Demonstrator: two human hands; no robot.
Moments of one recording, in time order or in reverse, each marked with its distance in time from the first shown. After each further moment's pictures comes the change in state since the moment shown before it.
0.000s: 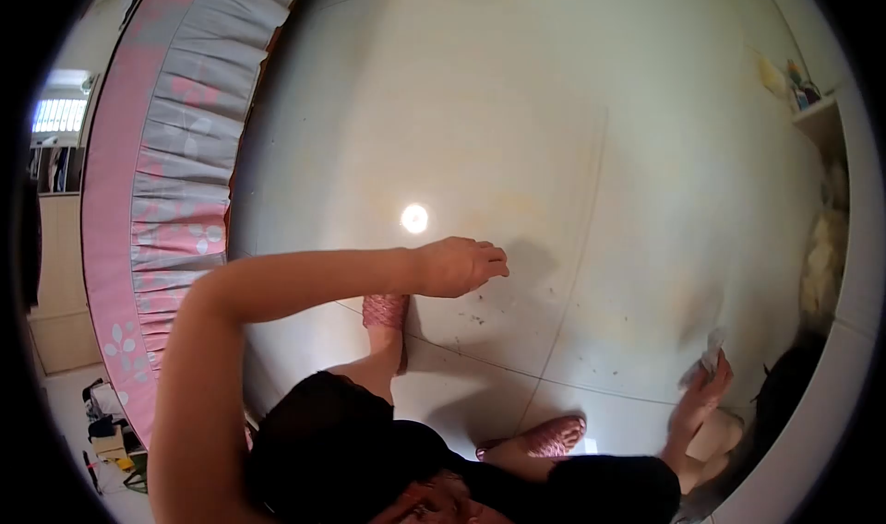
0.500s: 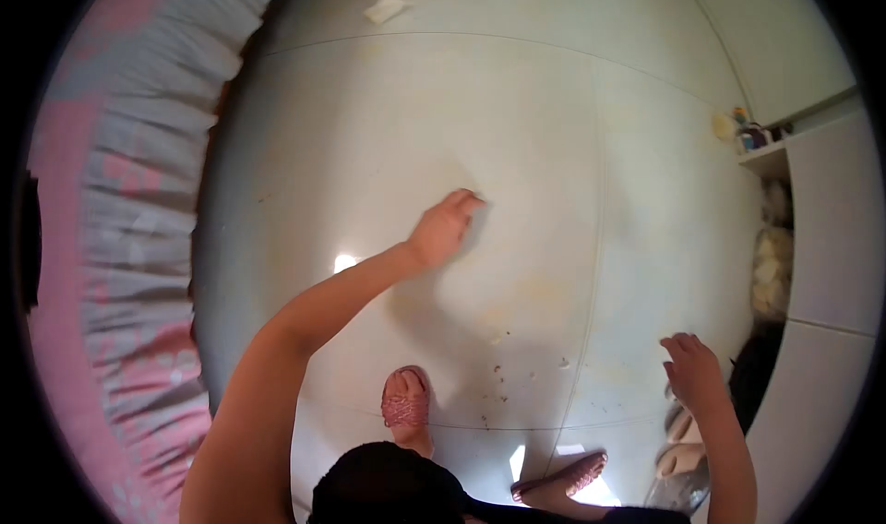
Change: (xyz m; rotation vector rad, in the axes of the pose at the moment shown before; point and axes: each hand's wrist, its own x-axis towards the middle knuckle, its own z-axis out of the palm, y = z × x) left_hand 0.035 -0.225 -0.036 -0.140 0.873 -0.091; right_hand 0.081 -0.295 -0.034 -0.569 -0.677 -0.454
